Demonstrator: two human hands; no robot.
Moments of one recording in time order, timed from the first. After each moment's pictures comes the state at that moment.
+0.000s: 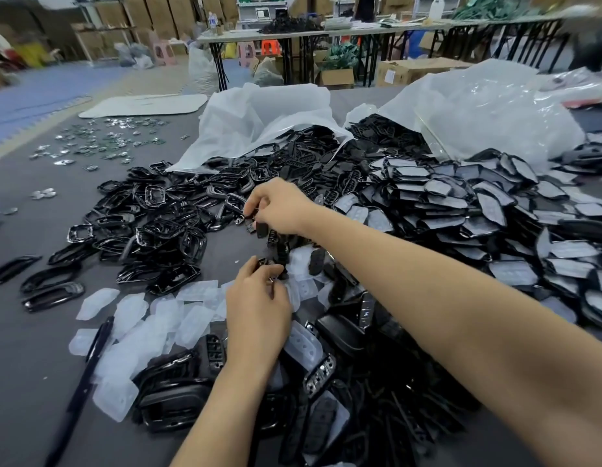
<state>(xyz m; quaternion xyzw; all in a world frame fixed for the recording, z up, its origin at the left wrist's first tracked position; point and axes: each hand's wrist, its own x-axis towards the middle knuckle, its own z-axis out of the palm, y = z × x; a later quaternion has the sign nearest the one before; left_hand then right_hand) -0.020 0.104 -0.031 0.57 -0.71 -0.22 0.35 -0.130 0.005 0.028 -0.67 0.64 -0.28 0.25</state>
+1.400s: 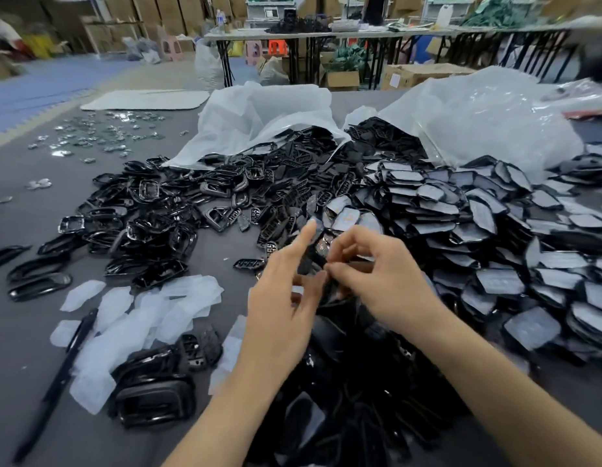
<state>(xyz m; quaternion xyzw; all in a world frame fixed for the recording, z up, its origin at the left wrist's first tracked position) -0.042 0.134 -0.015 0.37 -0.76 -0.31 0.44 -0.181 0.165 0.018 -0.57 0.58 -0.50 0.30</state>
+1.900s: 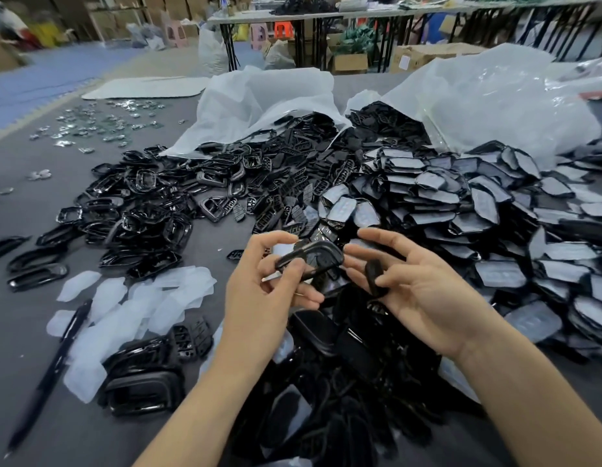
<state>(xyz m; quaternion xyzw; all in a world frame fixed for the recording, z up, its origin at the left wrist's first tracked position) -0.045 0.139 -0.009 0.36 -0.56 -0.55 0.51 -0.212 0.185 0.010 -0.24 0.43 -0.63 0.60</state>
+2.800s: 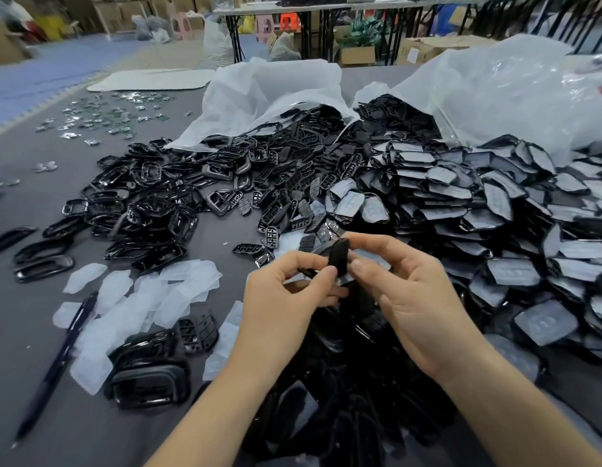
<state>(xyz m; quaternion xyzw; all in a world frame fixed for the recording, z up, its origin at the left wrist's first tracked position) -0.053 0.148 -0.006 0.39 -0.55 -0.58 0.47 -0.183 0.193 0.002 -0.37 0.45 -0.64 0.50</state>
